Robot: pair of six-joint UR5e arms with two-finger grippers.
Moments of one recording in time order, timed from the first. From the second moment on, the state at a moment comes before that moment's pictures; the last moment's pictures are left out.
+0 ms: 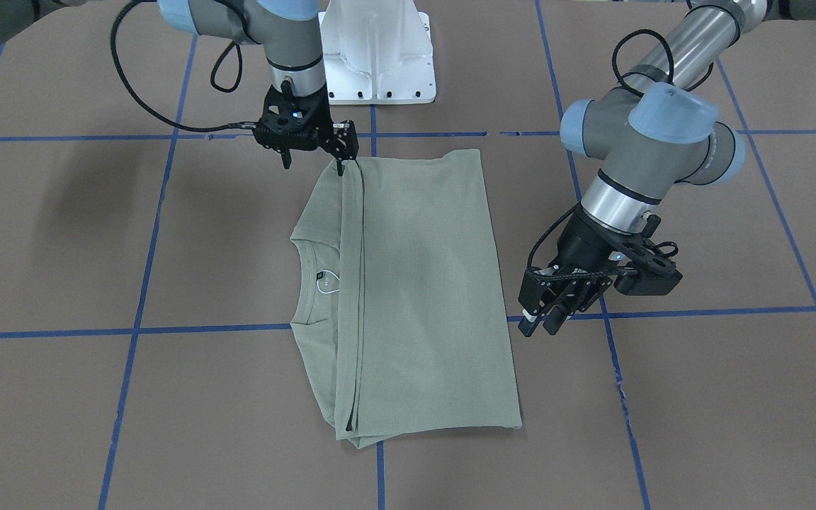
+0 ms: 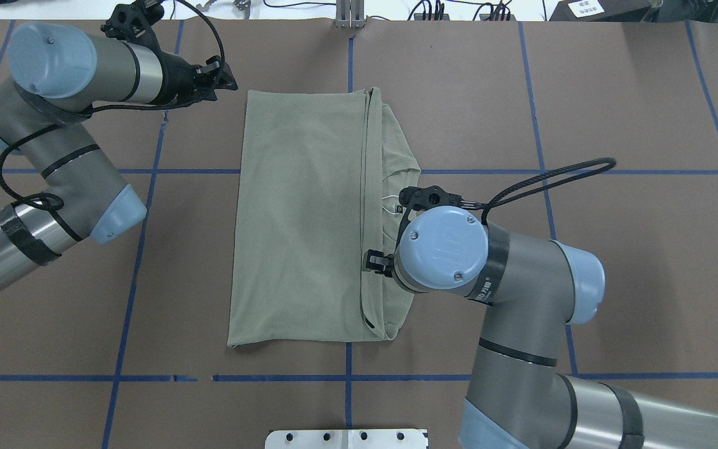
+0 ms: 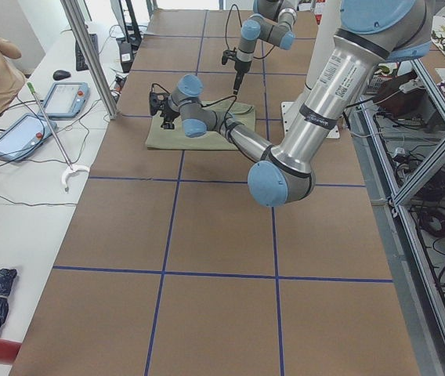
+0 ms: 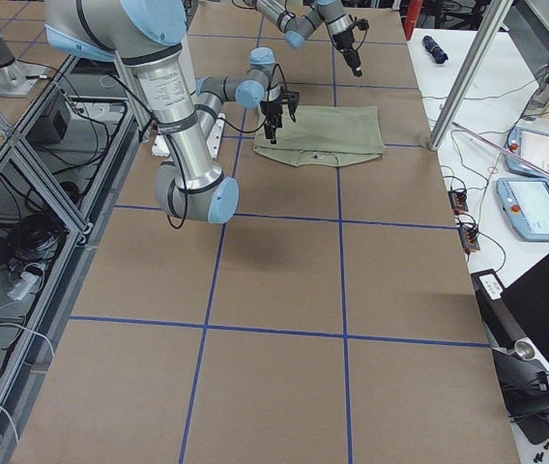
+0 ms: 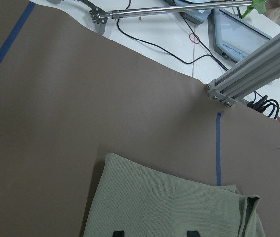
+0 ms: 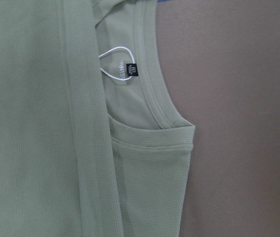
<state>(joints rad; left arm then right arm) -0.85 -2.11 -1.50 -2.33 -1.83 -1.44 0.38 -0.97 1.87 -1.71 1.67 1.41</state>
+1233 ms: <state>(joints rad) -0.85 -2.09 -1.50 -2.33 -1.83 -1.44 0.34 -0.83 1.62 -1.76 1.73 1.08</state>
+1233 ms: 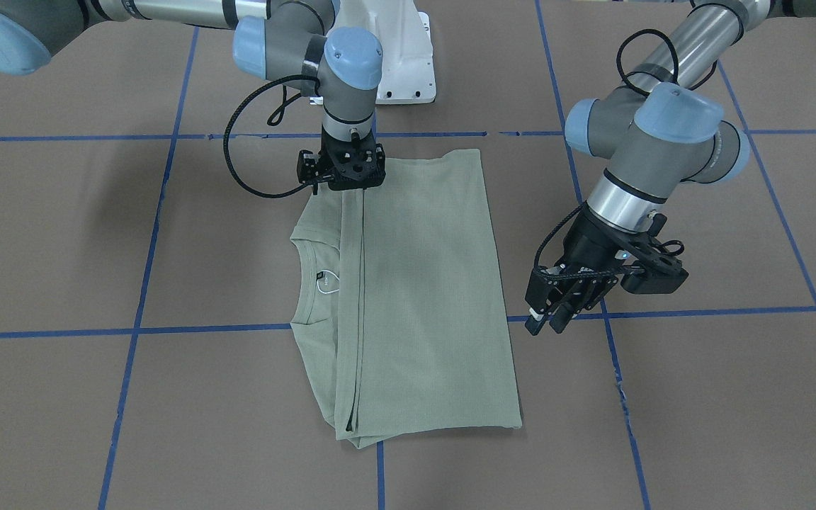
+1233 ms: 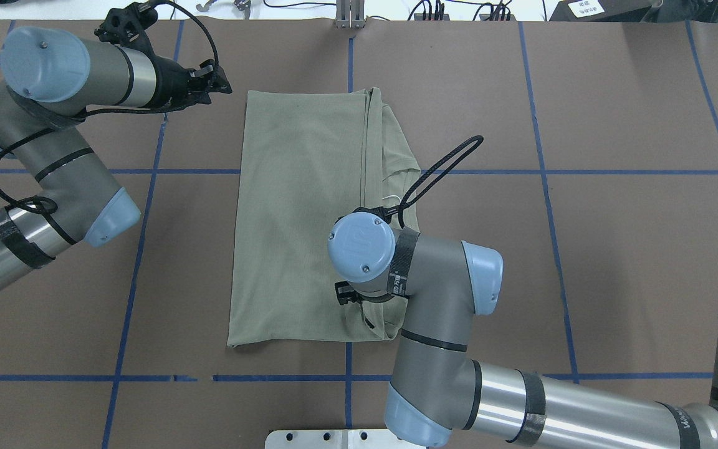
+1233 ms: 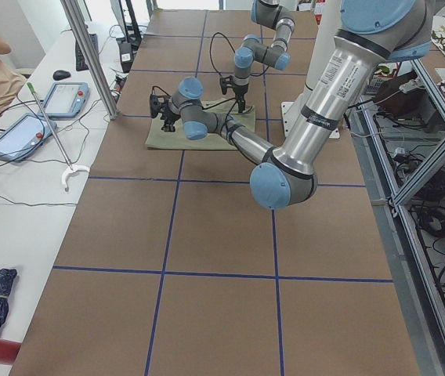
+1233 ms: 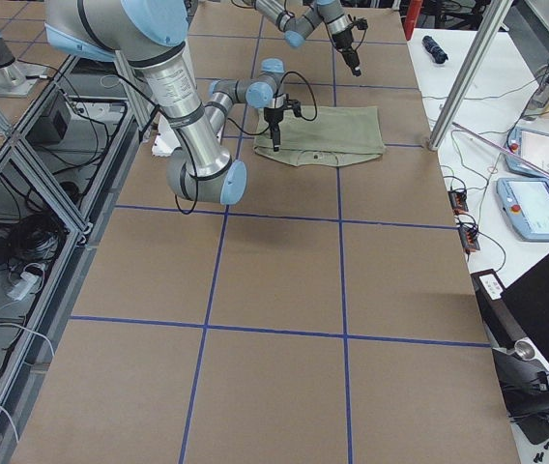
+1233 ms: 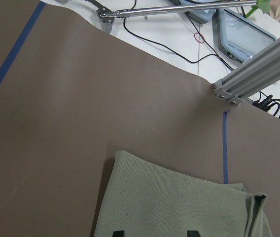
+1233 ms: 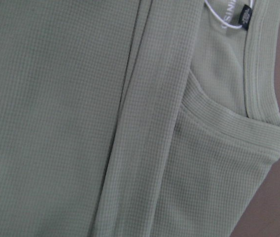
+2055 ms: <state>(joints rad) -0.85 -2.09 -1.52 -2.33 -1.83 -1.44 0.33 -0.85 1.61 -1.77 1.73 1.08</state>
